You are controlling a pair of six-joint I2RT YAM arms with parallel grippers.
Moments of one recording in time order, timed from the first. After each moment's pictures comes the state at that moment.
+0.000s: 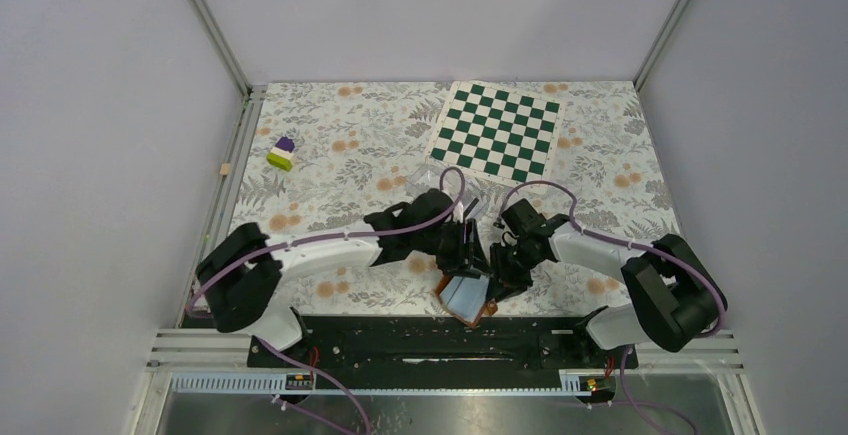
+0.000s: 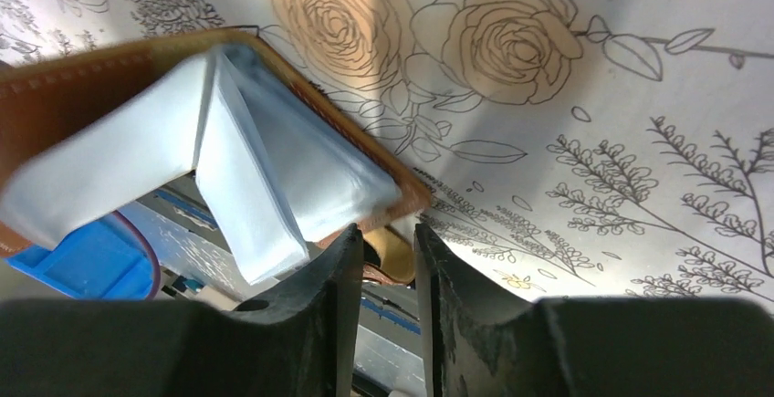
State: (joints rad) left arm -1.01 1.58 0.93 -0.07 0.43 -1.07; right arm 0.58 1.40 0.60 -0.56 -0.45 0.59
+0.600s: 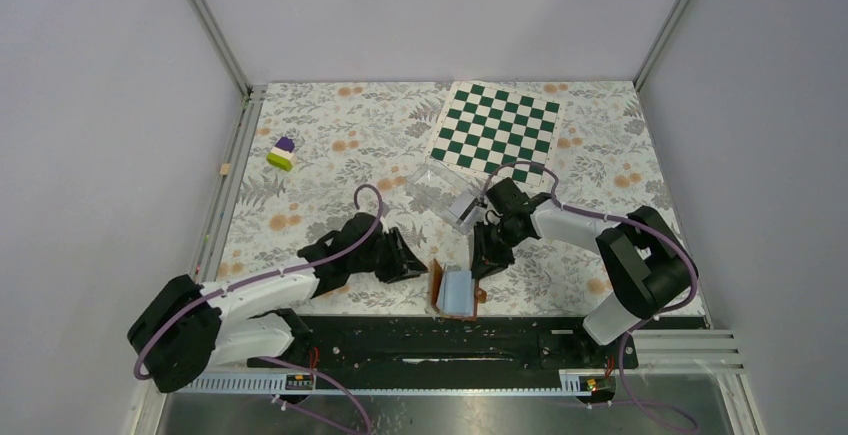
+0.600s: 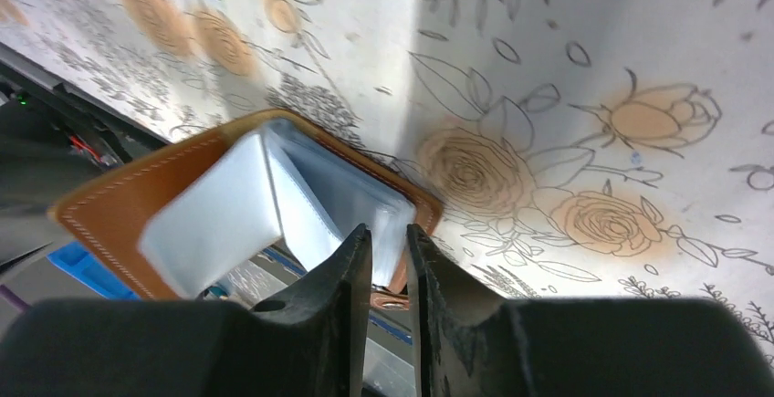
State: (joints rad) left arm -0.79 1.10 0.47 -0.06 0.23 -1.13; right arm 0.58 1.60 0.78 -0.51 -0.49 0.57
